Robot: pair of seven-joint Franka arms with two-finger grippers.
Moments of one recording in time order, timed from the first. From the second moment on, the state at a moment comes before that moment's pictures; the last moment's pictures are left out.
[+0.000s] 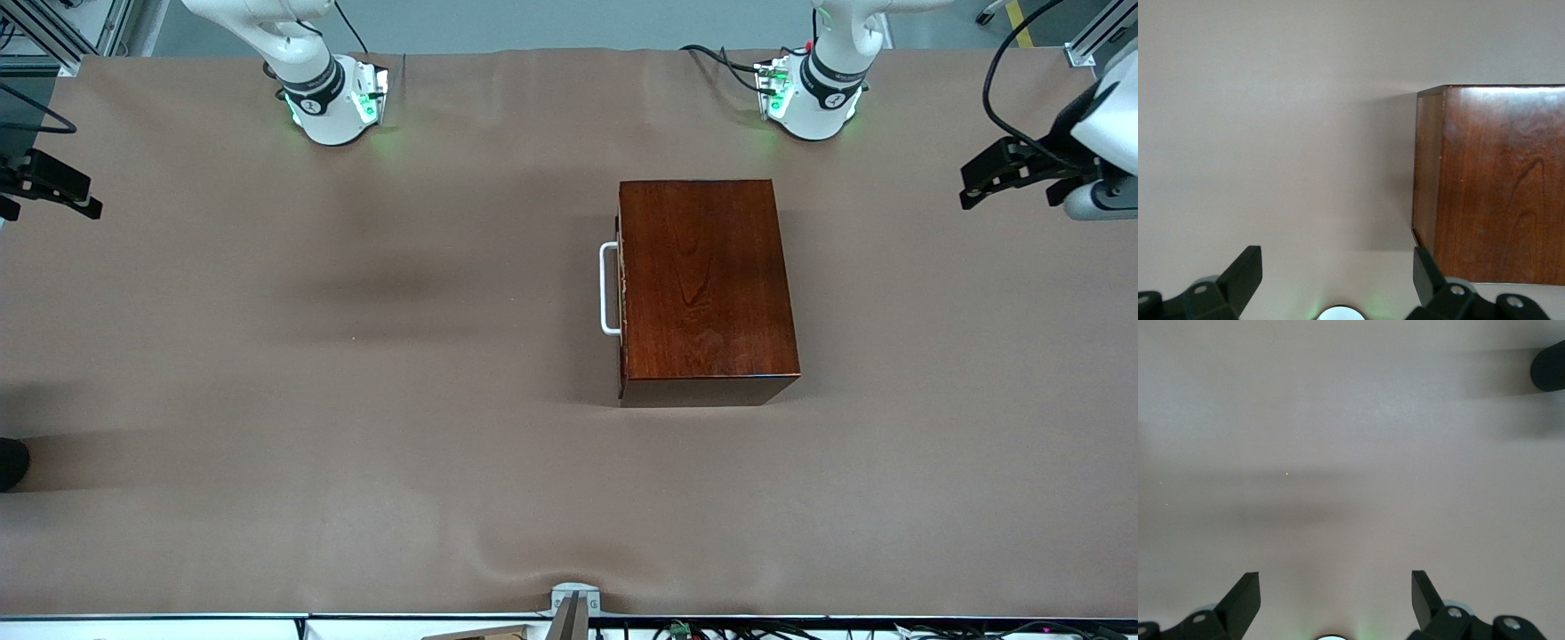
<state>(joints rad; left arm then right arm) -0.01 -0.01 -0.13 -1.48 0.02 1.42 -0.11 -0.02 -0.02 -0.08 -1.52 0.00 1.44 -0.11</state>
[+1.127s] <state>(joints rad) -0.41 0.38 -0.31 -1.30 0.09 1.59 -0.59 -0.02 -0.02 -0.08 -1.52 0.00 1.44 -0.11</state>
